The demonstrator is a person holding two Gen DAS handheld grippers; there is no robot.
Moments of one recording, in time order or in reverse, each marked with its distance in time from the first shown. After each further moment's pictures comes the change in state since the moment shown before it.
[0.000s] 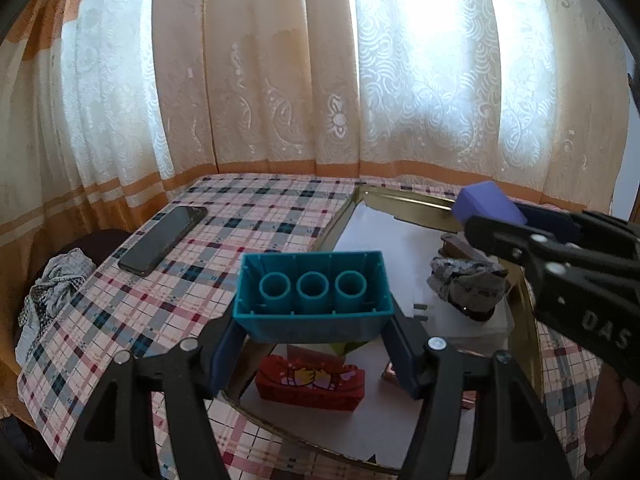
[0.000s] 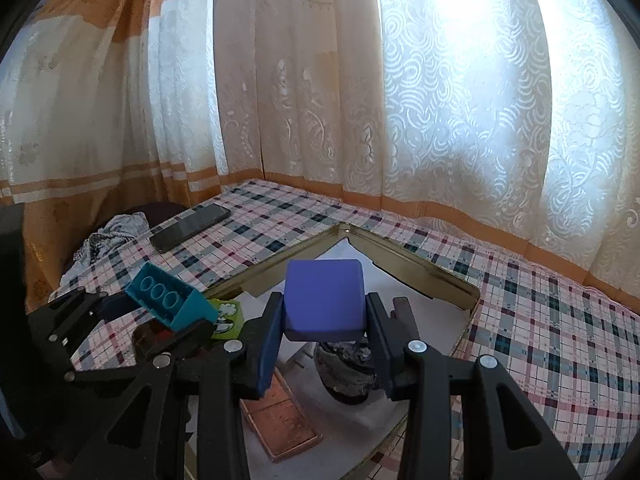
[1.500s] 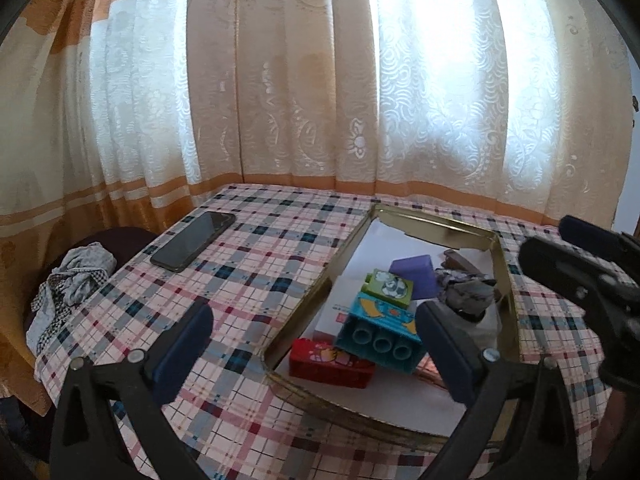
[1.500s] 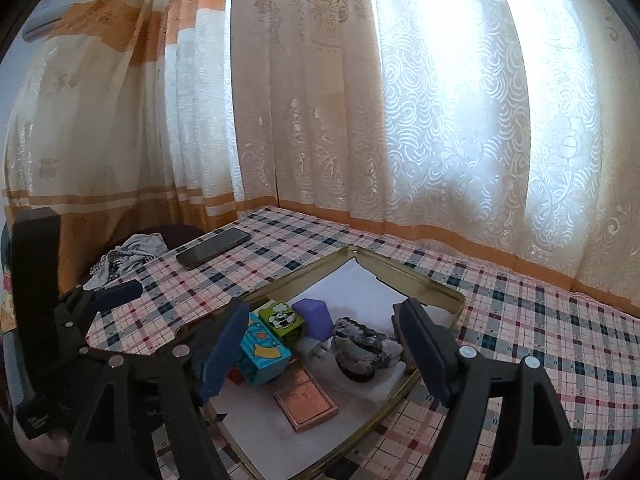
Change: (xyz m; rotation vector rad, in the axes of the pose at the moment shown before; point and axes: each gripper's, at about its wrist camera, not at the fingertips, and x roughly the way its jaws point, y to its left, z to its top) left arm -0.041 0.017 -0.003 -0.062 -0.046 0.054; right arm -0.064 0.009 -0.013 0.004 -0.116 0.029
